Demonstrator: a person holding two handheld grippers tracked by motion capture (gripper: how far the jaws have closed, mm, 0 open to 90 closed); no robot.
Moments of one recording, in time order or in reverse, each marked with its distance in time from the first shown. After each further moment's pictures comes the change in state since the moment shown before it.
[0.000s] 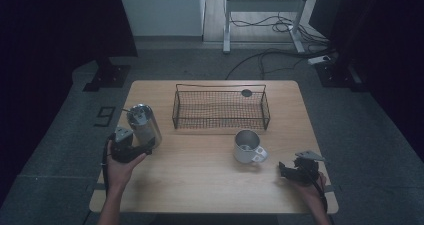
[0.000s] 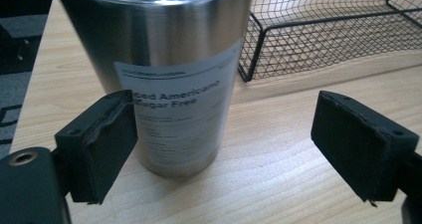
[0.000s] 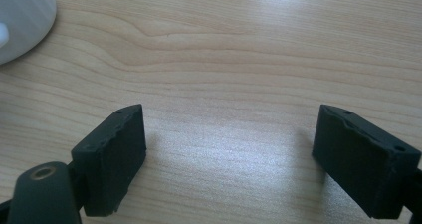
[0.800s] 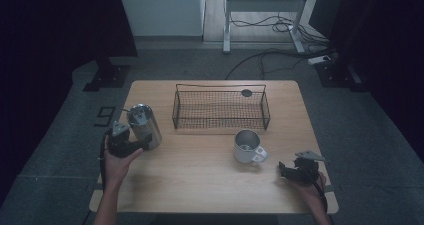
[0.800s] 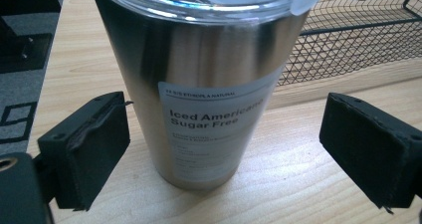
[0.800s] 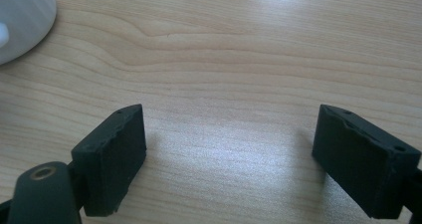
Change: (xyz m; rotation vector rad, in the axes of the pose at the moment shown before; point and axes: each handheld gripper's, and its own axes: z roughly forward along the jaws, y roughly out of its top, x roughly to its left) left arm 0.016 0.006 0.012 0.002 0.007 -0.005; right arm 0.000 0.000 0.000 0.000 0.000 0.000
